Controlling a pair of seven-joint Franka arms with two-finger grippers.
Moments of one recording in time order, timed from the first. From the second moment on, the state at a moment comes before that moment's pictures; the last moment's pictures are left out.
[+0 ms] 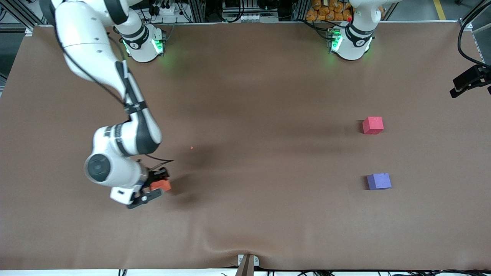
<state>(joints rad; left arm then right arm) 0.21 -0.03 -0.17 -1.51 0.02 1.53 -0.02 0.37 0.75 -0.11 -1.37 0.18 2.06 -0.17</state>
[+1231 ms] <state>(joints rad) 0.23 -0.03 -0.17 -1.51 0.02 1.52 -0.02 0.81 0.81 -0.09 -1.38 0.53 2.28 0.42</state>
